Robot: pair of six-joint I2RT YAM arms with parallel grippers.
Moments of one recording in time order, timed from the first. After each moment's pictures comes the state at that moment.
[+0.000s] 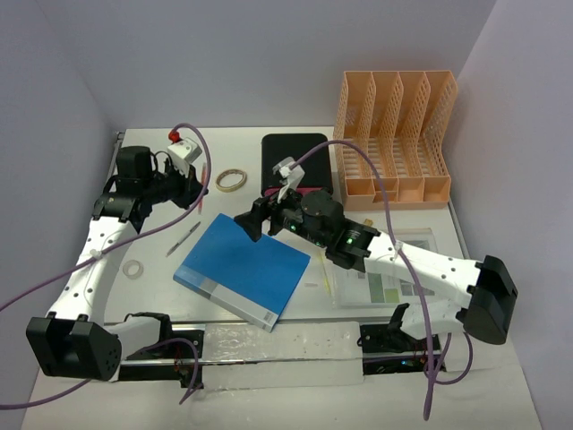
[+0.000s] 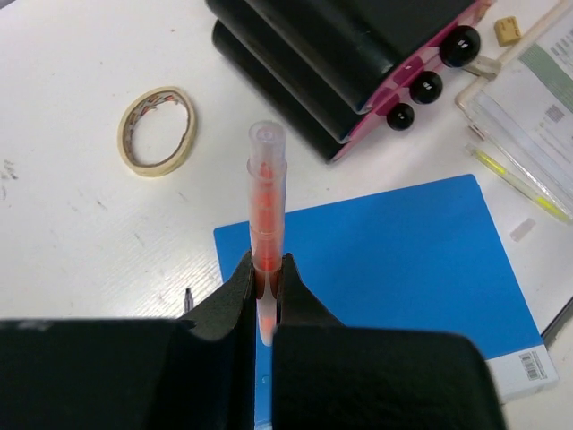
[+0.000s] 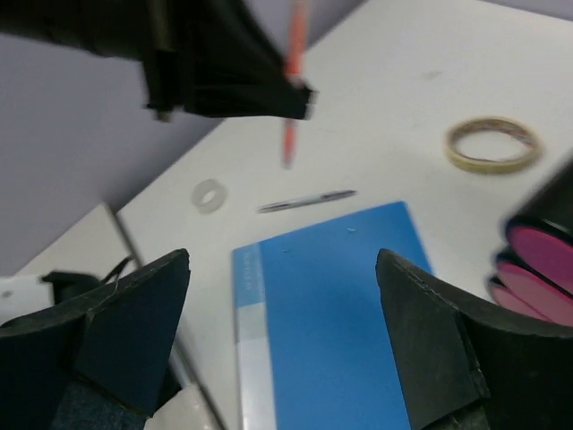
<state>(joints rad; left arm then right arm) -0.14 1.16 1.11 -0.53 0.57 0.27 1.00 1.28 0.98 0.19 0.05 0.36</state>
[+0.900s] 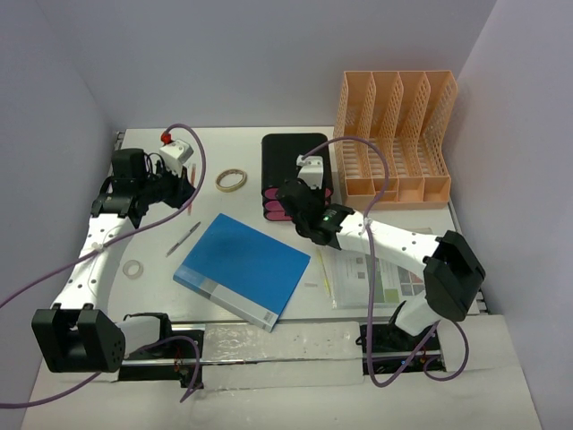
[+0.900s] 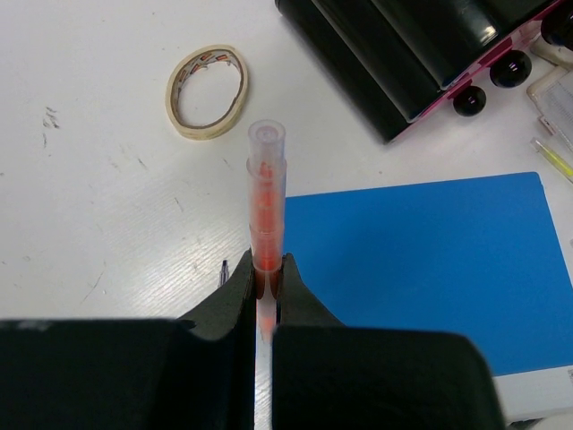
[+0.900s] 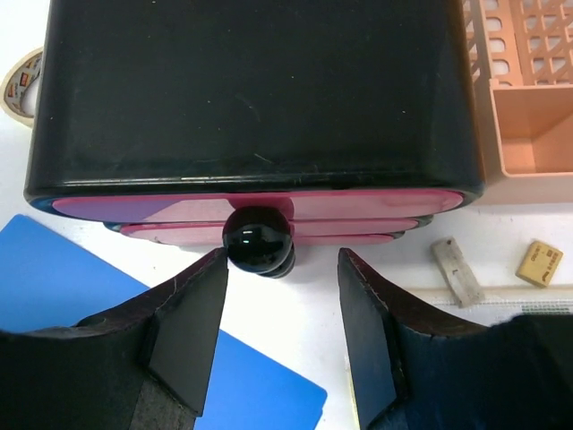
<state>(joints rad) -0.05 1.19 1.07 -0.50 0.52 0.29 0.88 1.51 1.10 -0.27 0.77 0.55</state>
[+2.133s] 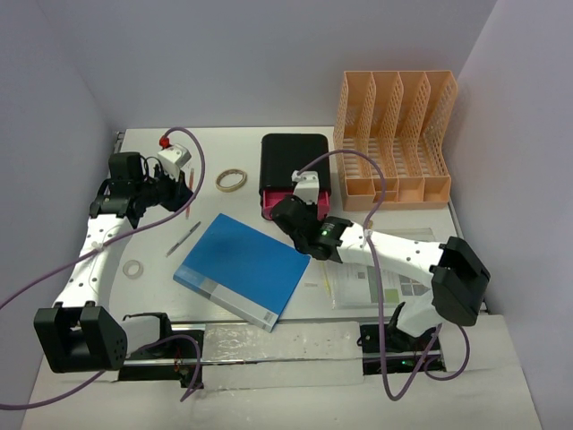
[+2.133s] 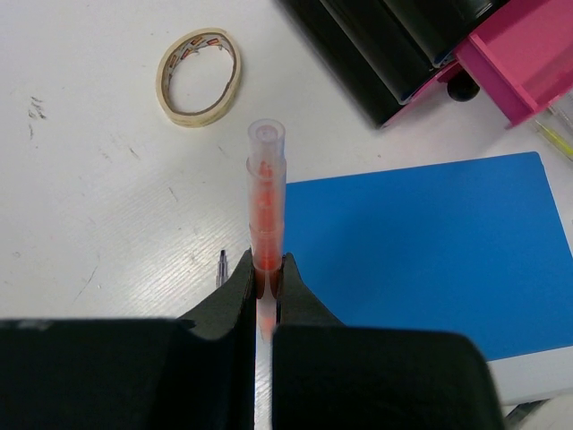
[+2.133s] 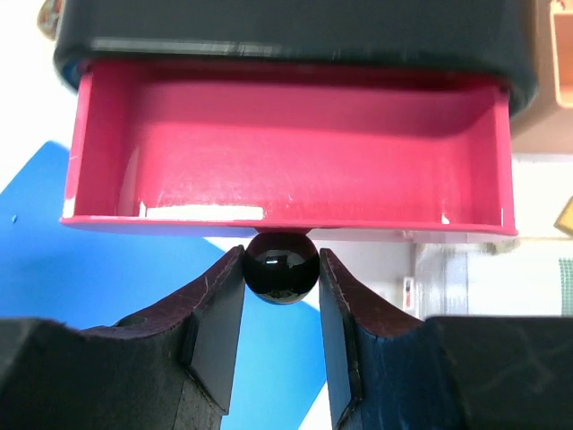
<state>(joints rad) -0.01 1.20 1.04 -0.52 0.58 0.35 0.98 1.48 1.06 -0.34 0.76 0.64</state>
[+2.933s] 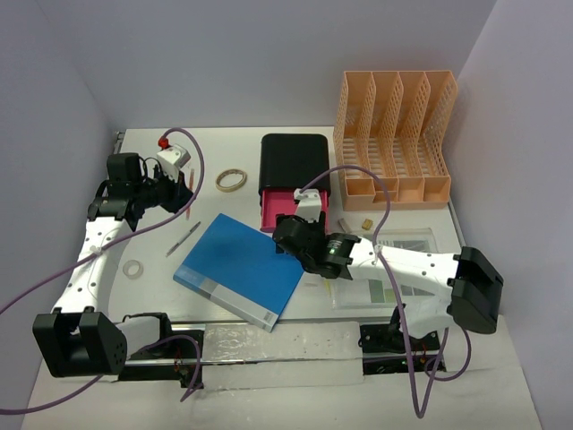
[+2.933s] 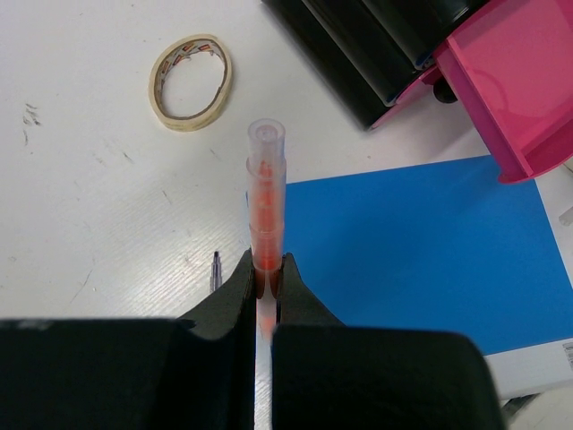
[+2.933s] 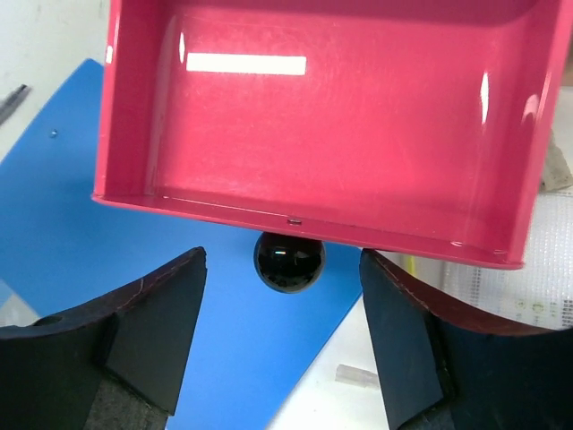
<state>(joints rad) -0.01 1.17 1.04 -0.54 0.60 0.35 1.10 1.38 0.96 -0.39 0.72 0.76</state>
